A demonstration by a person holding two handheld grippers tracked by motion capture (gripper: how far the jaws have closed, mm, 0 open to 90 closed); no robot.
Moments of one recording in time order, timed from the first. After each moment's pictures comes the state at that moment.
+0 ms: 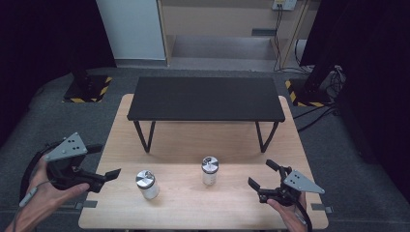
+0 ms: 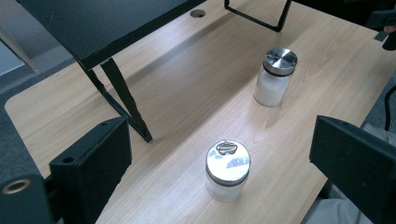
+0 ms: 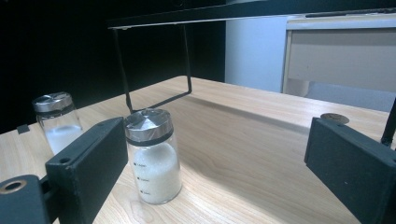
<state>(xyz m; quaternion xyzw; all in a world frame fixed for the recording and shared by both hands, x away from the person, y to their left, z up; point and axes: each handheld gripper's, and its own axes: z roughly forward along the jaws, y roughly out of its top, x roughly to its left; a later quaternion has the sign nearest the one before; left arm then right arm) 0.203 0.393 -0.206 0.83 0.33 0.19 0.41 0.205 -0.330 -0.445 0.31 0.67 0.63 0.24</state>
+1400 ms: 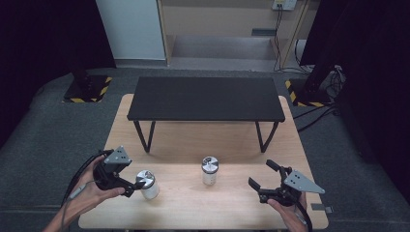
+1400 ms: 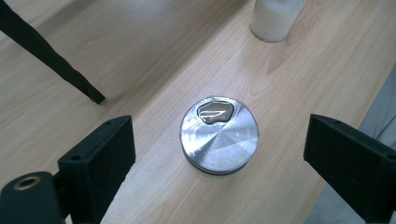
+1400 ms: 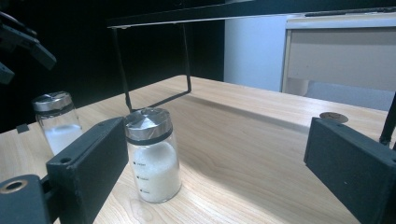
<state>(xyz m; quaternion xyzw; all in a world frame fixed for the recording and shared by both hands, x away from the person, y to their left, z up) 0.267 0.338 -0.278 0.89 0.32 0.11 0.31 0.205 -0.331 -0.444 0.31 0.67 0.63 0.24</state>
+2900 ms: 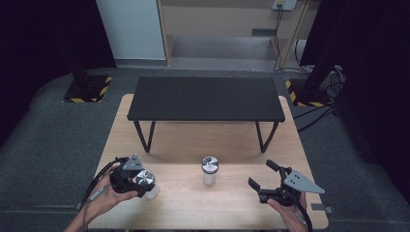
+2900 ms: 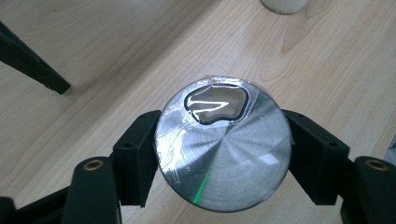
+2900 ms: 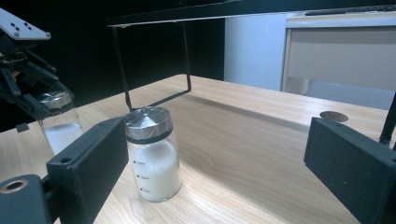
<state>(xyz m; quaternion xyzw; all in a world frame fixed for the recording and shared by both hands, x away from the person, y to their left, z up) 0.281 0.325 -0.325 0.89 0.32 0.10 0.31 0.205 -0.330 -0.444 0.31 0.68 0.62 0.24</state>
